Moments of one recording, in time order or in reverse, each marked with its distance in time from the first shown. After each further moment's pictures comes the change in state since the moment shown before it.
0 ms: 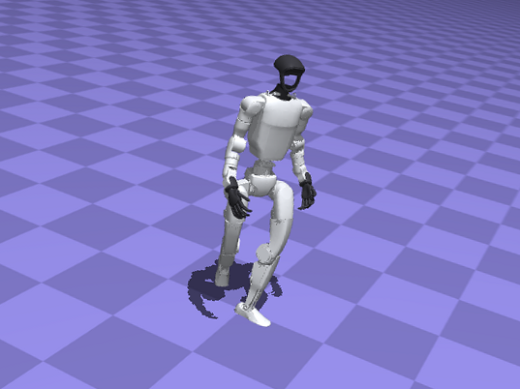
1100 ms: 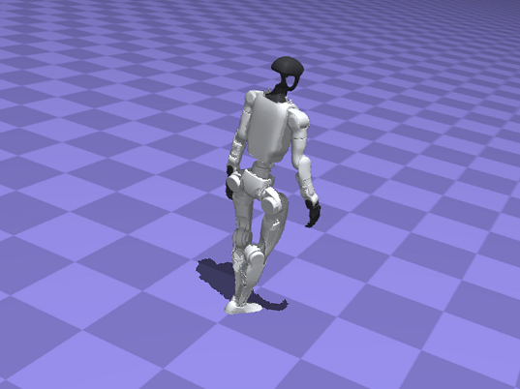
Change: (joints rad) left arm -0.203 -0.108 0.102 0.510 0.323 0.228 0.541; right arm -0.150 -0.145 -0.045 0.319 -0.250 0.246 0.065; waist -0.212 0.012 0.068; left_leg 0.090 -0.150 -0.105 -0.013 -0.034 -0.013; right_leg -0.085 -0.066 -0.022 -0.520 -0.536 0.102
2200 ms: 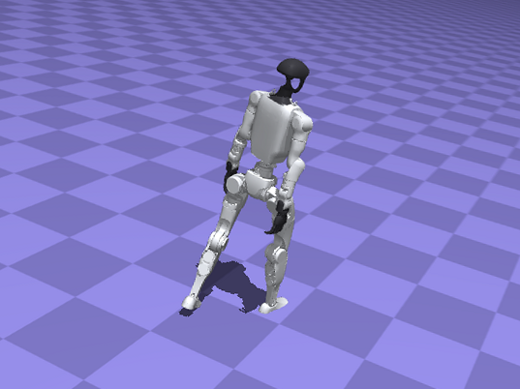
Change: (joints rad) left arm 0.021 0.045 0.028 -0.049 0.161 0.039 -0.004; right arm 0.157 0.116 -0.158 0.359 -0.189 0.087 -0.219; waist -0.095 0.085 -0.048; left_leg 0.302 0.210 -0.163 0.026 0.108 -0.281; right_leg -0.299 -0.066 0.347 0.127 0.069 0.071
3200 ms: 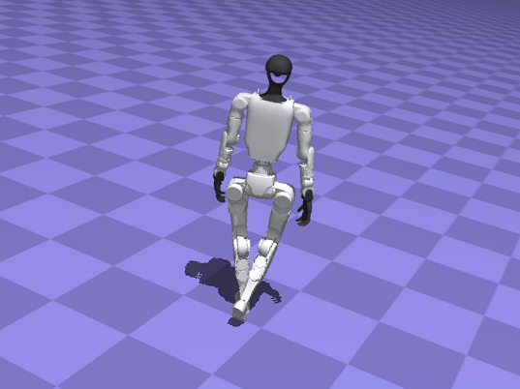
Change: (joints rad) left arm -0.048 -0.015 0.079 0.020 -0.126 0.017 -0.059; right arm -0.030 -0.057 0.144 -0.096 -0.197 0.124 -0.004; waist 0.250 0.028 -0.076; left_leg -0.250 -0.156 0.017 -0.117 -0.175 0.293; right_leg 0.123 0.214 -0.130 0.628 0.197 -0.054
